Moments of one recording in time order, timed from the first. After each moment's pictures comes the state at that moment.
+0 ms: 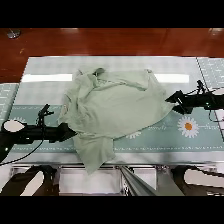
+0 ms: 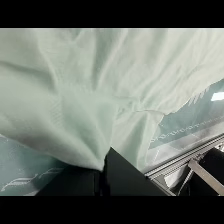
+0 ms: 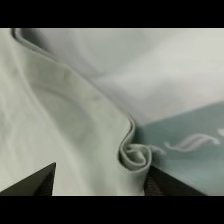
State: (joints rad) left arm 0.14 -0.86 0.32 0.70 -1.15 -1.32; right arm -0.34 -1.46 0.89 -0.86 0.98 1.43
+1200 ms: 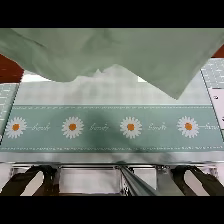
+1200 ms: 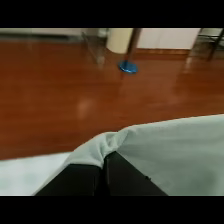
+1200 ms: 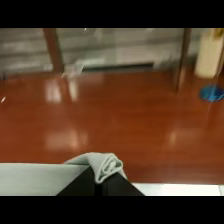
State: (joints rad) left arm 0.14 -0.86 1.78 1.06 -1.14 -1.41; right arm -0.31 -0.87 1.93 -1.14 1.21 1.47
